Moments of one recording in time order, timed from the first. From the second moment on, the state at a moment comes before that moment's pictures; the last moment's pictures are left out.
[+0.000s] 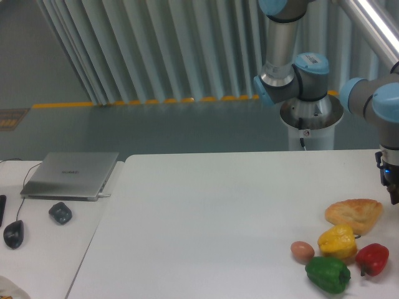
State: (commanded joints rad) arm 2.55 -1.90 -1.60 -0.97 1.63 1.38
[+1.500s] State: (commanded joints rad) arm 2.49 -1.89 -1.71 -1.18 1.66 1.42
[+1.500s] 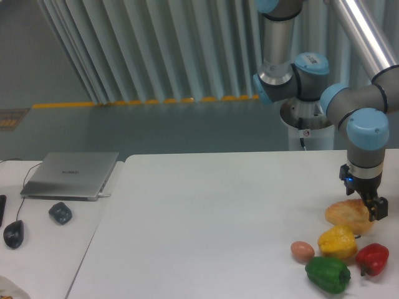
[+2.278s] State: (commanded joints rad) arm 2.47 -1.91 -1.72 -1.18 1.69 1.42
